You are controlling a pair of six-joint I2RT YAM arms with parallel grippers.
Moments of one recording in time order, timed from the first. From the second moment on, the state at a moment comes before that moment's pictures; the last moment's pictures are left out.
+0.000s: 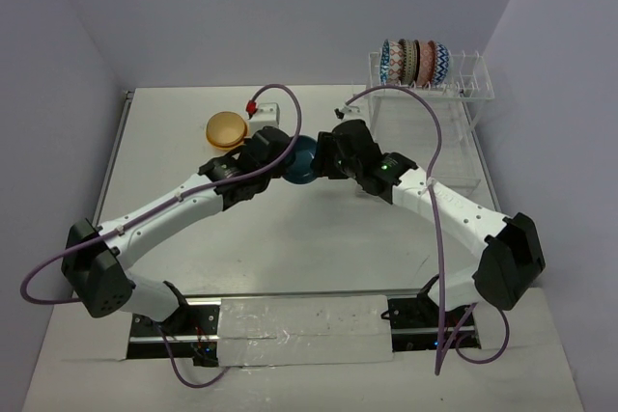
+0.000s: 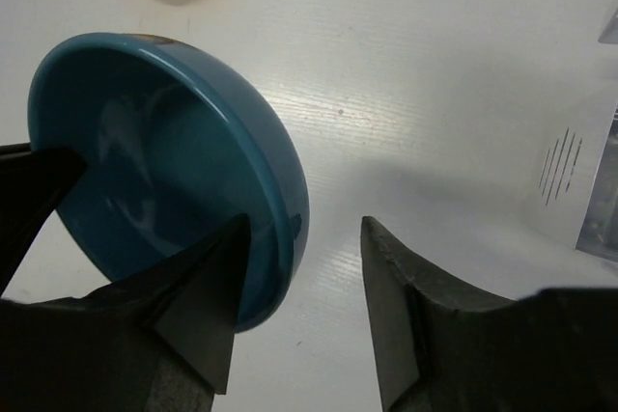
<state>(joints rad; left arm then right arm) -0.83 1.44 1.23 -0.46 -0.55 -0.59 0.69 1.39 1.12 -0.37 0.17 0.57</state>
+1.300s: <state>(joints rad) -0.87 1.47 1.27 -0.48 -0.60 -0.57 0.69 1.40 1.17 -0.45 0.28 0.53</state>
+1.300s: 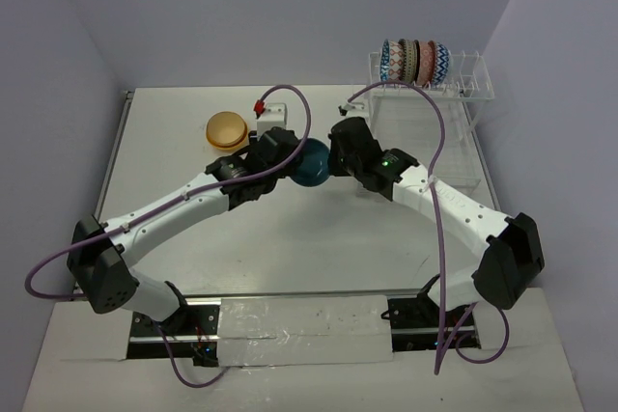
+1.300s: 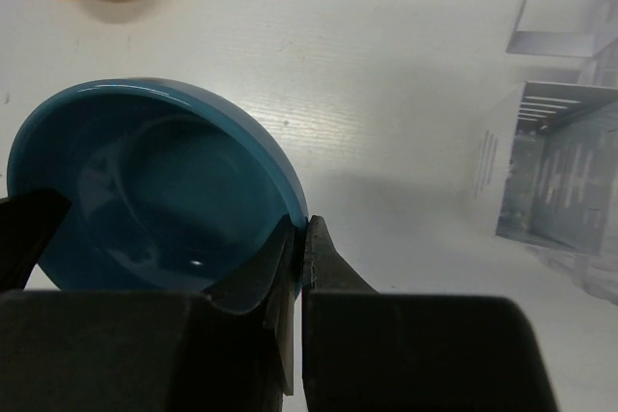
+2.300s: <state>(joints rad) -0.44 1.15 1.10 -0.45 -0.41 -0.47 0.28 1.53 1.92 -0.41 1.17 -0.32</state>
